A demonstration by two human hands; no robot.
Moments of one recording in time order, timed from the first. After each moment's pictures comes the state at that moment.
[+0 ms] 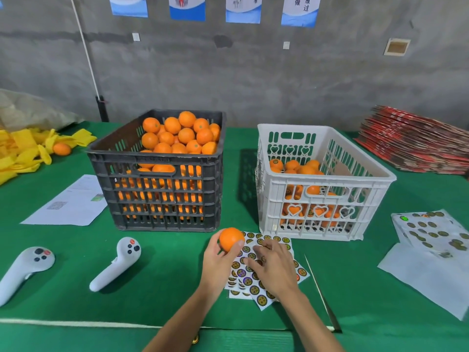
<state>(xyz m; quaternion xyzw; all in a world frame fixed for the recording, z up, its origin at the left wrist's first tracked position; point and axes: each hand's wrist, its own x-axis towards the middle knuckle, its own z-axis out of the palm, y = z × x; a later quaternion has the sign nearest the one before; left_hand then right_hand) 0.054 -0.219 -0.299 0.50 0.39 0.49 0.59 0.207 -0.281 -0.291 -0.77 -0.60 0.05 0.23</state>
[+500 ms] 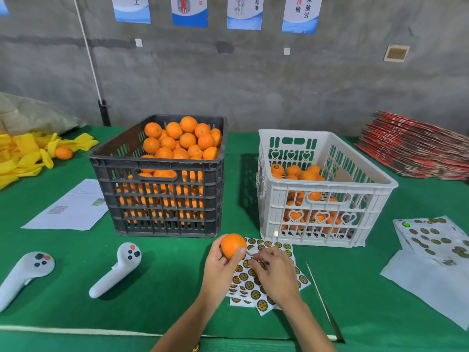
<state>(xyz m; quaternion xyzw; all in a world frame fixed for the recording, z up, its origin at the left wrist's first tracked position) 0.050 -0.224 -0.299 0.52 0.37 0.49 0.60 0.206 -0.280 -0.290 -0.76 -0.57 0.06 0.30</state>
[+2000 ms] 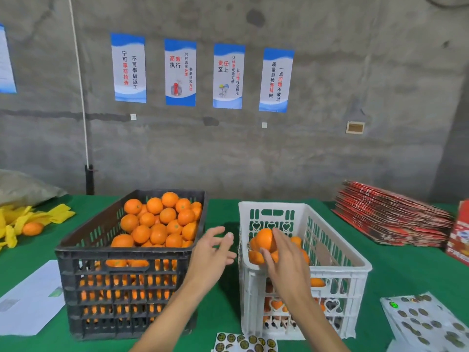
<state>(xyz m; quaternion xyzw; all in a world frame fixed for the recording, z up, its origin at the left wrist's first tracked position) 0.101 -0.146 -0.077 0.66 0.34 0.49 0.45 0.280 -0.224 -0.090 -0.72 -0.55 -0.16 0.39</state>
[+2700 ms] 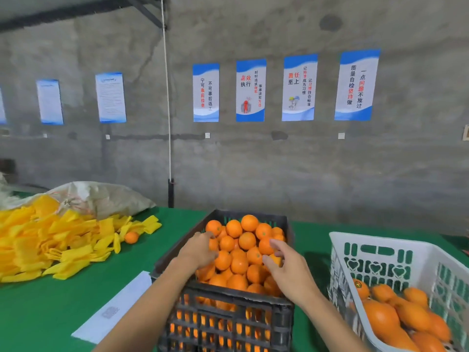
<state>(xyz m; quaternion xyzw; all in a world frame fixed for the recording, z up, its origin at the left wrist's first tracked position) -0.097 0.066 -0.040 0.76 0.62 0.19 0.09 0.146 -0.042 -0.059 -0.60 -0.66 0.11 0.45</state>
